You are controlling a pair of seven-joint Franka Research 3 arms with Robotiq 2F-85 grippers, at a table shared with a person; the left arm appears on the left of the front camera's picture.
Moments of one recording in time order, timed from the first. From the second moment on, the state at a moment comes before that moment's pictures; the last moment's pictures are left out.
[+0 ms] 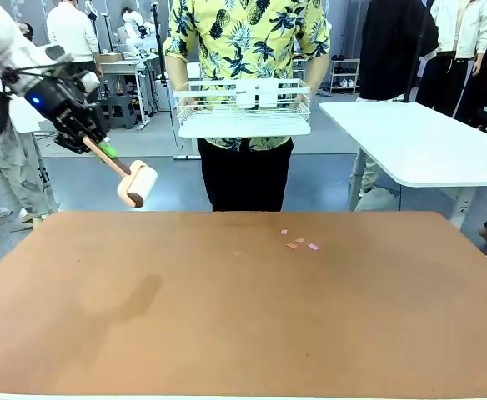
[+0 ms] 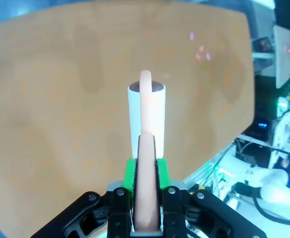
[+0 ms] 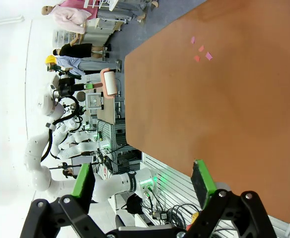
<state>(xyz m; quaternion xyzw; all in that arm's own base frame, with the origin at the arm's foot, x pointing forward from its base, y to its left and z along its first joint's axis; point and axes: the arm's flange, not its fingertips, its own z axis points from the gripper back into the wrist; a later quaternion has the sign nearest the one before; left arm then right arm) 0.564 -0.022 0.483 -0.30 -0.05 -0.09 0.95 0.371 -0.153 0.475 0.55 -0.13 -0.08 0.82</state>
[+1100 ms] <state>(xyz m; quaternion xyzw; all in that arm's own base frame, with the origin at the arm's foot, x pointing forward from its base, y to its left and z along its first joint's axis) 0.646 -0.150 0.340 -0.41 -0.04 -0.04 0.91 0.371 -0.154 0.475 0.55 -0.13 -0.08 0.82</state>
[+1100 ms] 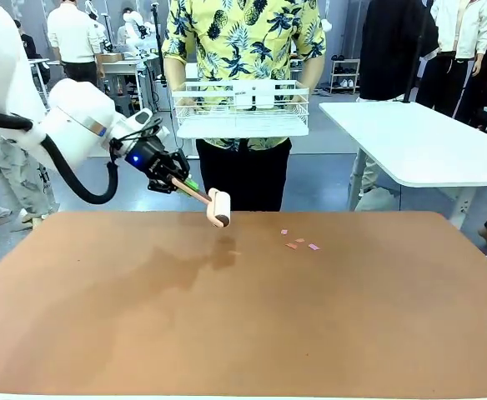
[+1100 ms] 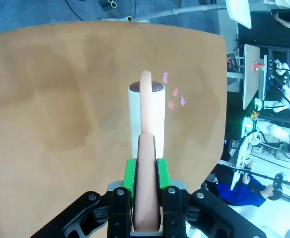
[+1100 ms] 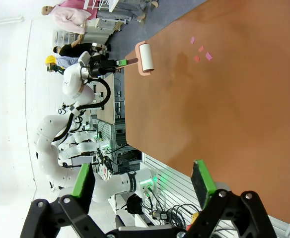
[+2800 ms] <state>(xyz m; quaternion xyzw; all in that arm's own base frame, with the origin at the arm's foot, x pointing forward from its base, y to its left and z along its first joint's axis) 0.667 -0.192 0.295 -0.42 0.00 -0.02 0.91 0.370 -0.154 0.475 0.54 -0.13 -0.08 0.82</state>
